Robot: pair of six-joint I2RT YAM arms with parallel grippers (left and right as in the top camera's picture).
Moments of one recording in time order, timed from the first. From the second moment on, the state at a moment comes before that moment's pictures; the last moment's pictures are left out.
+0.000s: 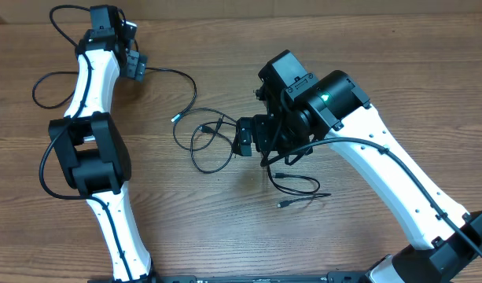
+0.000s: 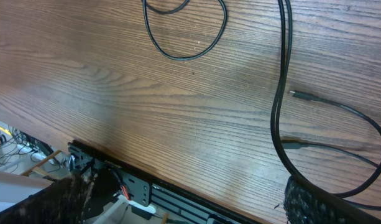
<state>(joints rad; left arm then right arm) 0.13 2.36 2.04 -0.70 -0.19 0.40 0.62 1.70 1.77 -1.37 -0.33 0.51</state>
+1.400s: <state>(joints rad) 0.37 2.43 2.32 -0.80 0.05 0.05 0.62 1.71 1.77 -1.37 -0.33 0.51</state>
